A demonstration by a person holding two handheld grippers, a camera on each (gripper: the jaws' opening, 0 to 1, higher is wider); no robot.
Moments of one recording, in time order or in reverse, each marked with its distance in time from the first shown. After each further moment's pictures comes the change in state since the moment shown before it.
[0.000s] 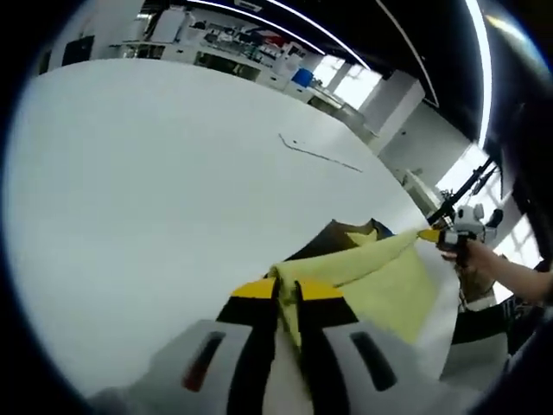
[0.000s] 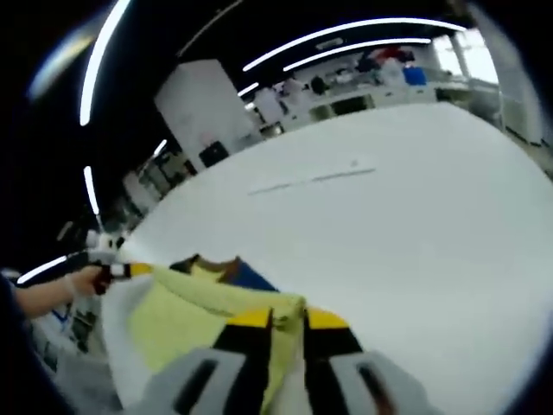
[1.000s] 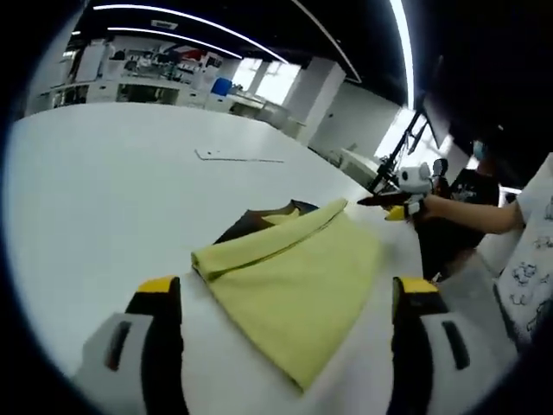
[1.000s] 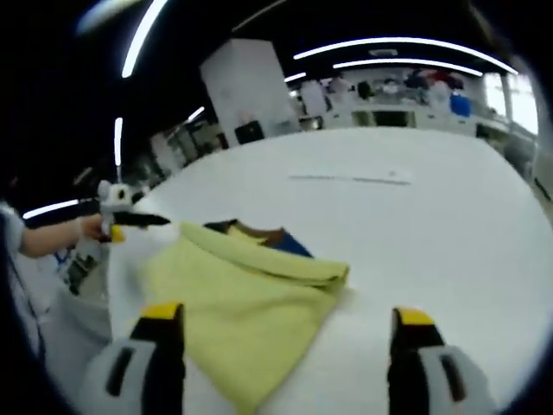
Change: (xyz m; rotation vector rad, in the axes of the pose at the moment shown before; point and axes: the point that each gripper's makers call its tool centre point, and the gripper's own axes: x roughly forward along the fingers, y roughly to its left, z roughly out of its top) left arm -0.036 -0.066 -0.021 0.256 0.005 -0.286; right arm -0.034 0.036 -0.025 -0.211 0.047 0.083
